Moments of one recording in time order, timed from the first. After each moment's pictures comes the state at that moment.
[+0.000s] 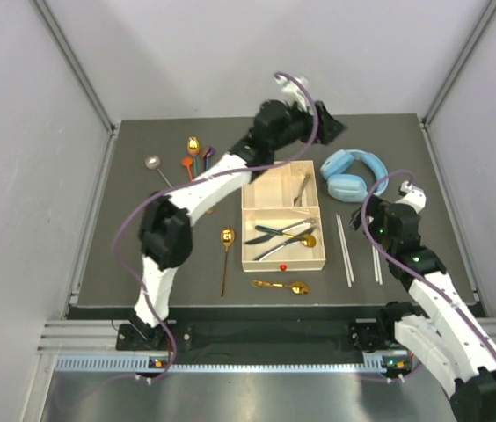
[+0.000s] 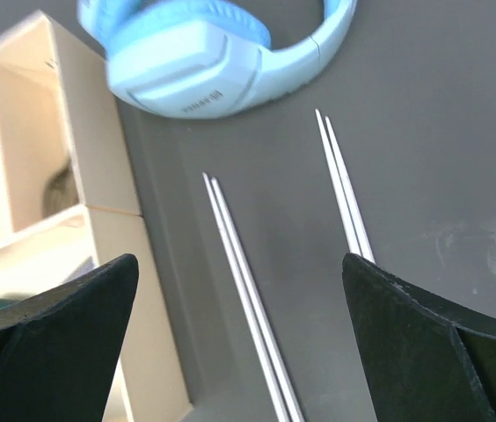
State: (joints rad) left arm -0.71 2.13 1.94 0.22 0.27 -0.58; right arm 0.23 0.73 0.52 -0.31 0.27 0.55
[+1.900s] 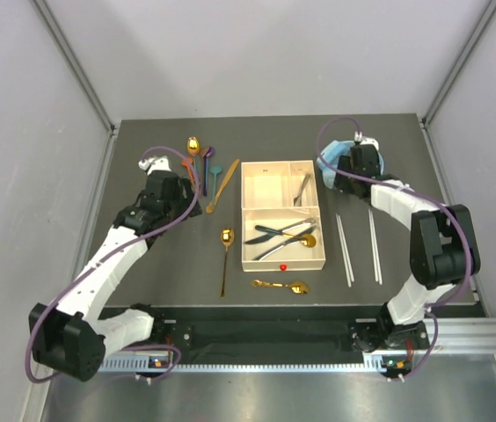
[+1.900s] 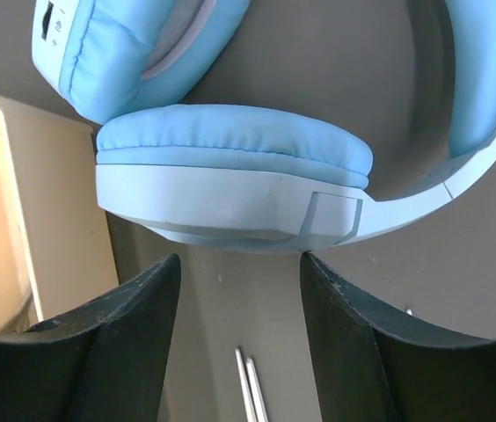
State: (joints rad) left arm -0.33 1.10 0.92 -0.54 -0.23 -0.53; right arm 0.20 1.66 1.03 -0.12 0.17 0.32
